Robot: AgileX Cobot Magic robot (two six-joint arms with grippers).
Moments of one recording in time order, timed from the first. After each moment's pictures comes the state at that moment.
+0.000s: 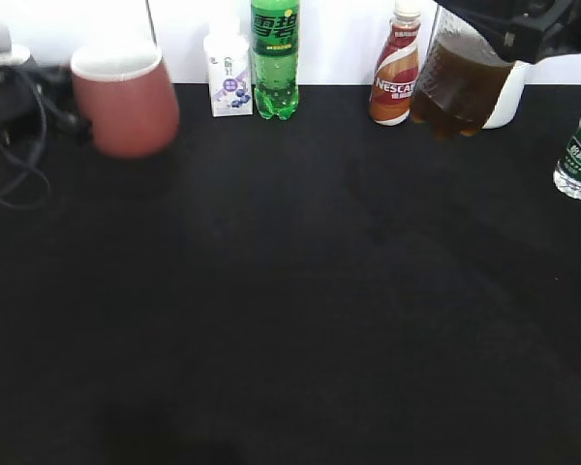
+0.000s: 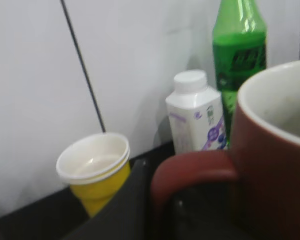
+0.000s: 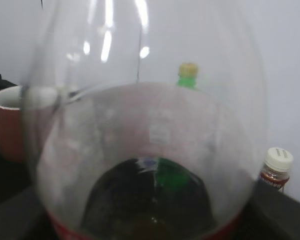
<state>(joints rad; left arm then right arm) -0.05 1.84 -0.78 0.49 -0.94 -0.13 0.19 1.32 -0.76 -1.01 -0.75 0.80</state>
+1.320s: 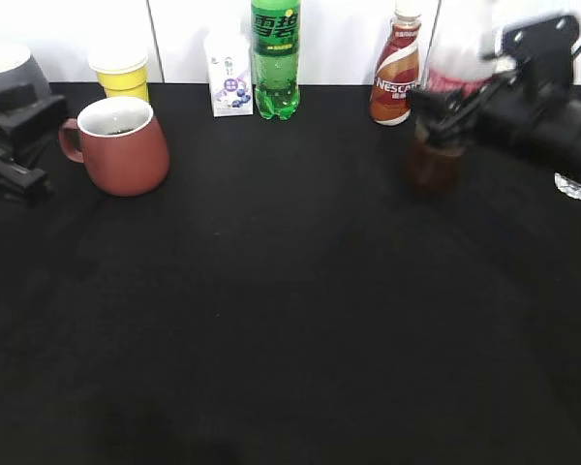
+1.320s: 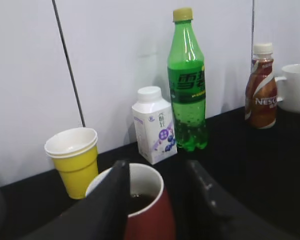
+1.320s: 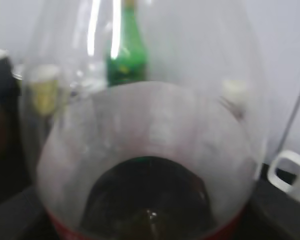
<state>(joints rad) -0.19 1.38 -0.35 0.34 -0.96 -0.10 0.19 1.85 -0.82 -0.46 -0.85 0.25</state>
